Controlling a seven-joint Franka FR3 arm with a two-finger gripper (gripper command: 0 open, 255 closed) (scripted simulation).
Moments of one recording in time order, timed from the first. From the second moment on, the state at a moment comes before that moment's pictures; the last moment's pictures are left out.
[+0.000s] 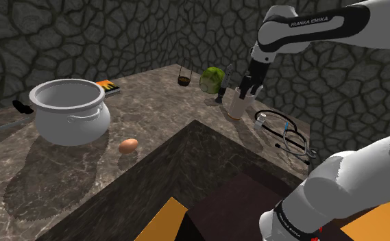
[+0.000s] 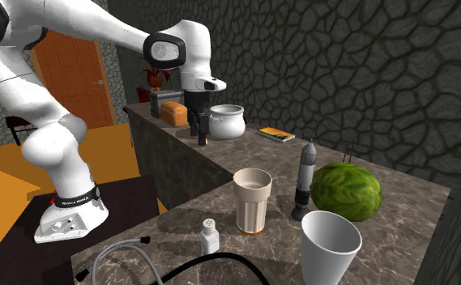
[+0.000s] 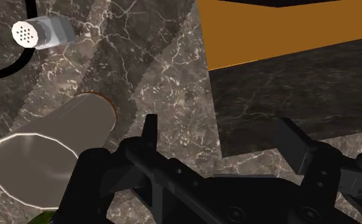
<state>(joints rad) -0.10 -0.34 -0.20 -2.29 -0.11 1.93 -0.31</state>
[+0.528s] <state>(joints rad) -0.12 -0.07 -0.26 -2.11 -0.13 2.04 -0.43</state>
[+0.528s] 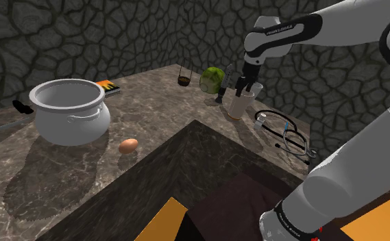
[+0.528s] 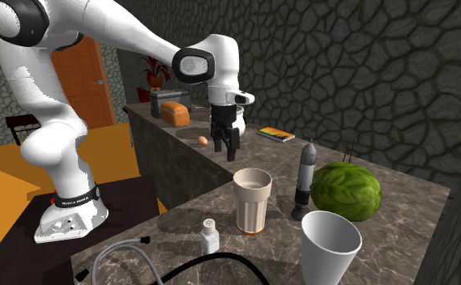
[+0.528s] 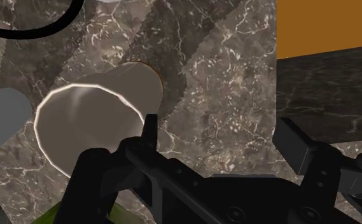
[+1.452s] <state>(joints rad) -0.16 0.16 -0.29 -2.01 -0.11 2.19 -0.52</state>
